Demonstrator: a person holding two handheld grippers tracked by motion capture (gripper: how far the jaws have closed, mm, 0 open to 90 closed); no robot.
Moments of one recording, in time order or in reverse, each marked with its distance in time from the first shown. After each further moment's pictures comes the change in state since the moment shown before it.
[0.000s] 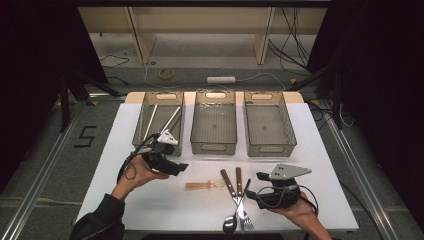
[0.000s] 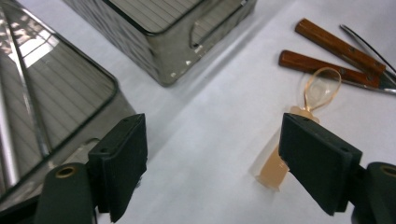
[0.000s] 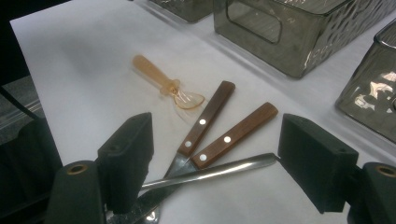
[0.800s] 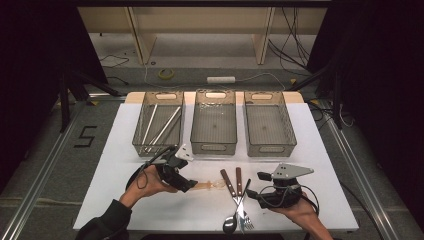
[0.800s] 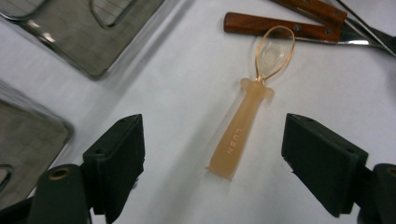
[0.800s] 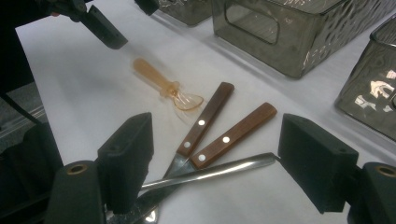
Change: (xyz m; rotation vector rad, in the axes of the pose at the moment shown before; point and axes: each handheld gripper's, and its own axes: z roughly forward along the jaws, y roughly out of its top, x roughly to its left) left arm -0.037 0.000 0.022 0.117 -0.071 0.151; right arm -0.004 -0.003 -0.002 -0.018 0.012 0.015
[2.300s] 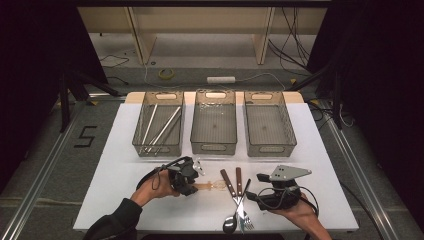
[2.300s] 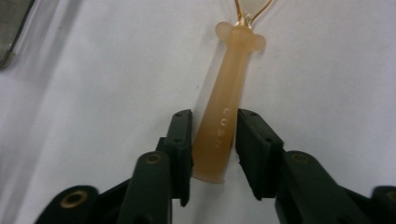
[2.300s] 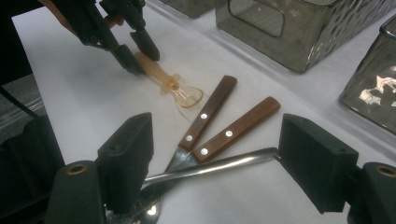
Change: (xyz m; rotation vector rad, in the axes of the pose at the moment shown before) left arm -0.010 0.001 0.040 0.198 -0.058 0.176; right arm 0.003 -0.001 0.002 0.026 -0.004 -0.016
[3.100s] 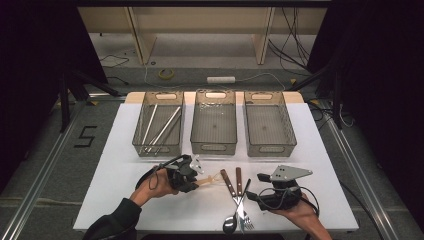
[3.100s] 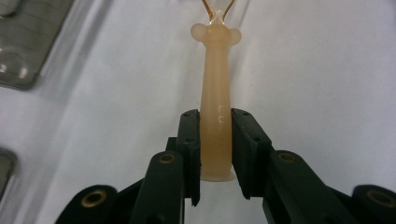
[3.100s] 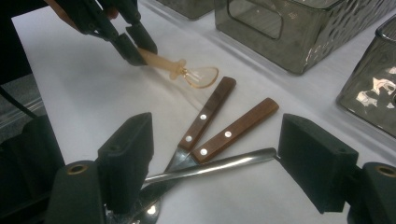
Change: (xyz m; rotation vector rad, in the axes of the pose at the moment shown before) left arm 0.000 0.001 -0.015 -0.096 0.001 -0.011; right arm 0.000 0.000 -0.002 -0.006 -0.004 -0.004
